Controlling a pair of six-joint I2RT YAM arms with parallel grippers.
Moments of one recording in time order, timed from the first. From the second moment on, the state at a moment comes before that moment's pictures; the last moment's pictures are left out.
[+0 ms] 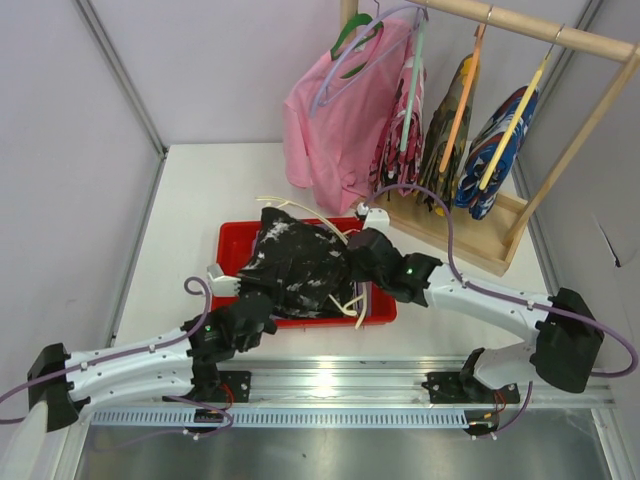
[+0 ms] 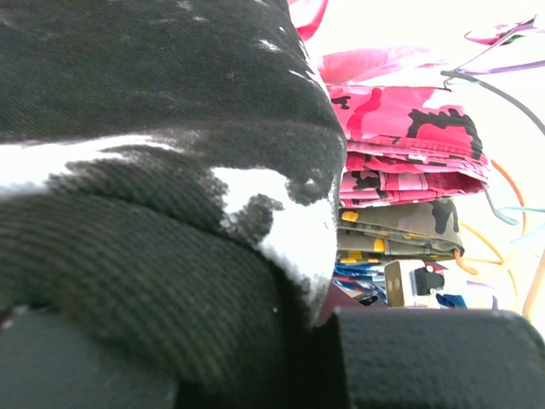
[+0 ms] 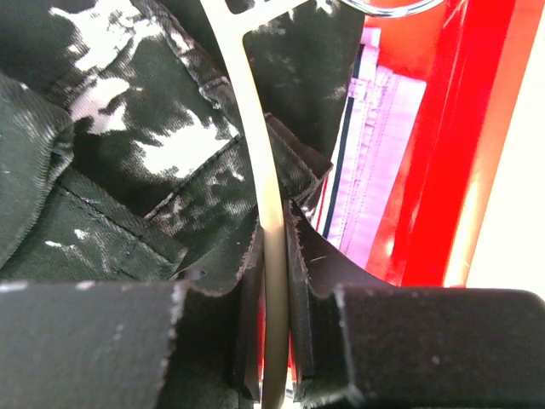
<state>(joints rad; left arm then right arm) -1.14 0.76 0.41 -0.01 -1.00 -1.75 0.95 1.37 0.98 -0.35 0.42 0.67</state>
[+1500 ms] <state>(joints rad) -1.15 0.65 0.47 -0.48 -0.98 -1.99 0.71 1.26 0.95 -0.42 0.36 0.38</state>
